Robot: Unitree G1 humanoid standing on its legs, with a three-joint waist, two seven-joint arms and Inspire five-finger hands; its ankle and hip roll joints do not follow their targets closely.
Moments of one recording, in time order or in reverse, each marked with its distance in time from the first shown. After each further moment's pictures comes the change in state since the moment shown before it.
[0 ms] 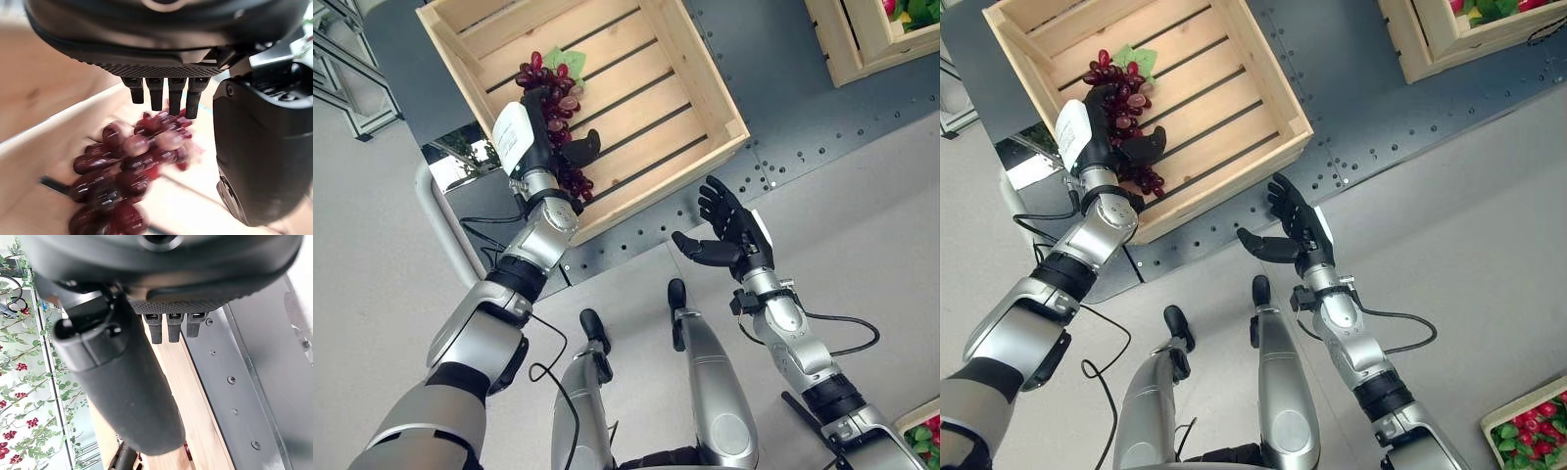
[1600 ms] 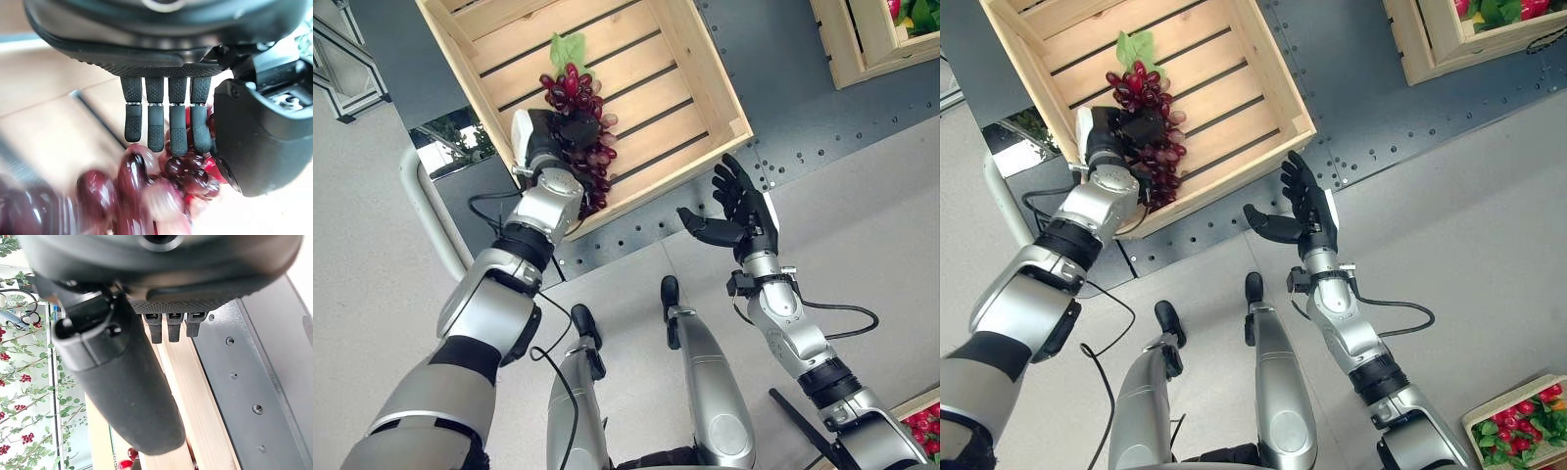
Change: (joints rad) left arm -0.118 -0.068 0.034 0.101 -0.387 0.056 -0.114; right arm -0.066 -0.001 0.026 0.001 0.008 0.007 -0.177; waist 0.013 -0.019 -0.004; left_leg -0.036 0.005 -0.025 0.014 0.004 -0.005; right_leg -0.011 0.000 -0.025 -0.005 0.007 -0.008
